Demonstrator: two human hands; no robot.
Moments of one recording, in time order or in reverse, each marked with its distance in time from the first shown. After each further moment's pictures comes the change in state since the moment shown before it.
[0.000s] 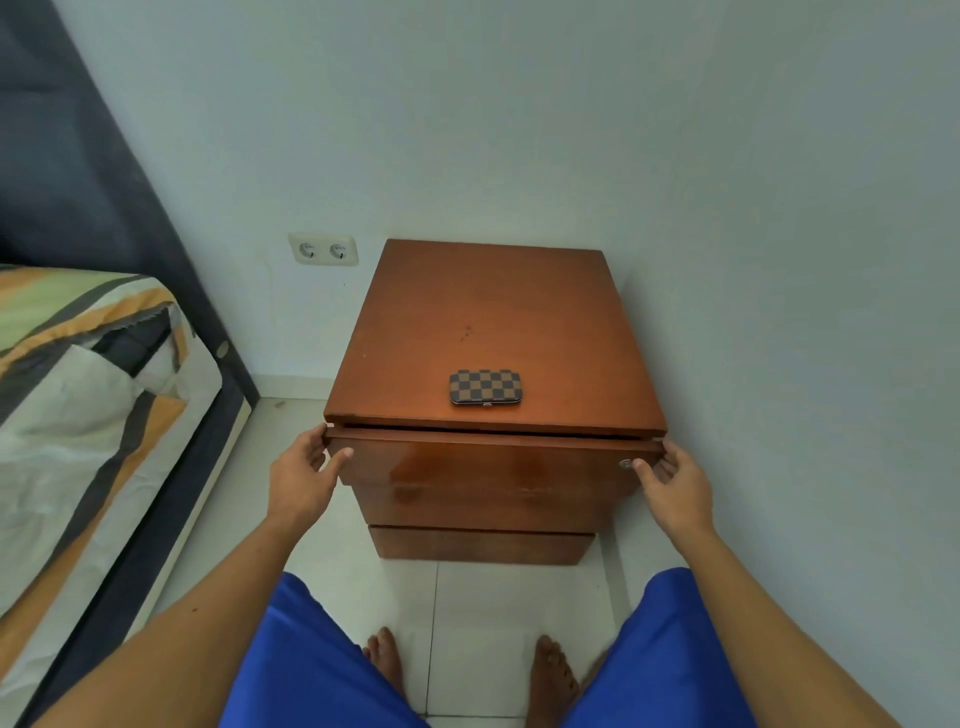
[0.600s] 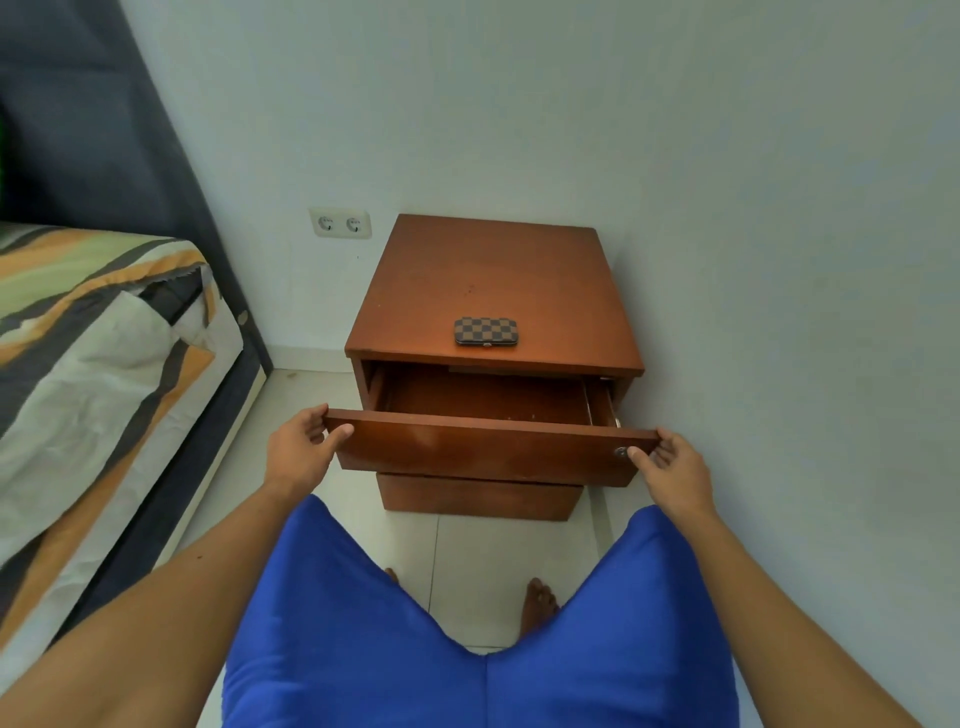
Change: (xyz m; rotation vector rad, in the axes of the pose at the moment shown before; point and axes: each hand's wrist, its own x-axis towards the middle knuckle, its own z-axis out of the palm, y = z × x) left_hand -0.088 -0.020 -0.033 0.044 0.005 -0.023; right_hand -0.088 0.030 -0.044 -0.031 -0.069 -0.037
